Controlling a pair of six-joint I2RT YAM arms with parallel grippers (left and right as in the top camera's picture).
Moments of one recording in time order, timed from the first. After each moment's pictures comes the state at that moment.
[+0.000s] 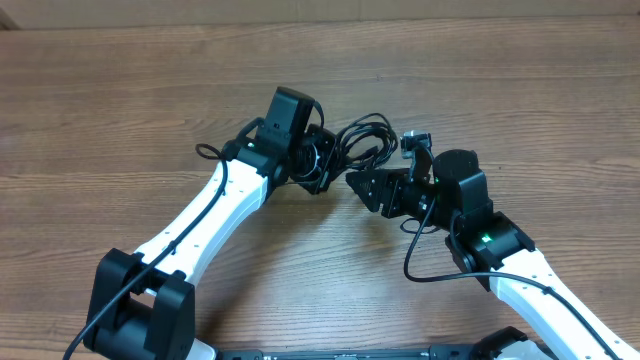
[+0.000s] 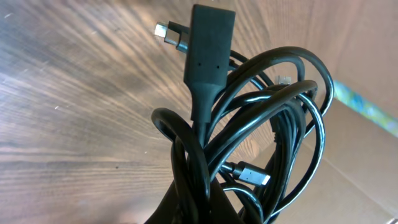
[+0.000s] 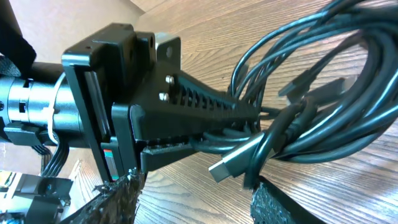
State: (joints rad) left arm -0.45 1.68 1.21 -0.46 0.49 -1.53; right arm 0.43 1.17 0.68 -0.03 -0.46 0.62
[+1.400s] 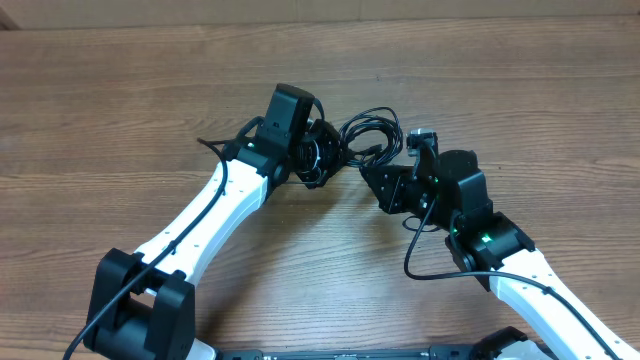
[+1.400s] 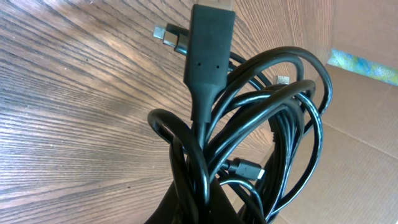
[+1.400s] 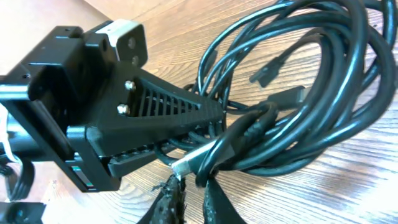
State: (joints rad) left arm -0.45 1.68 1.21 -0.41 0.48 -1.32; right arm 0.43 1.17 0.68 -0.05 -0.34 0.62
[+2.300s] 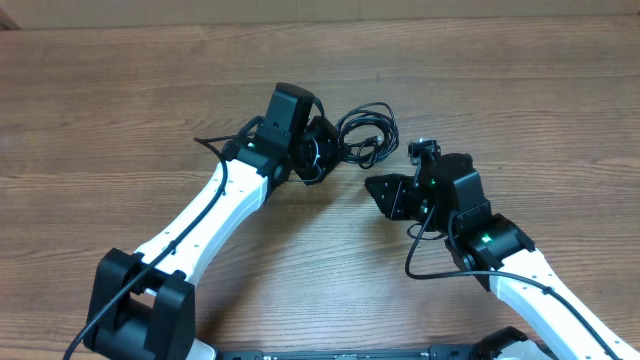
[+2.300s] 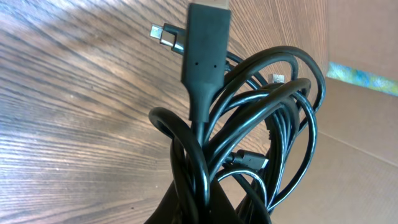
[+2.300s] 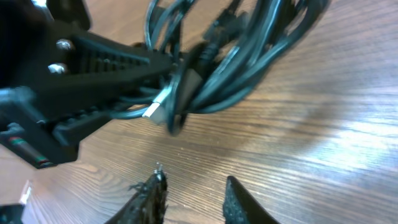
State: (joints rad) left arm -0.45 1.68 1.21 -0.39 0.41 -1.30; right arm 0.43 1.17 0.68 -0.16 -0.31 0.62
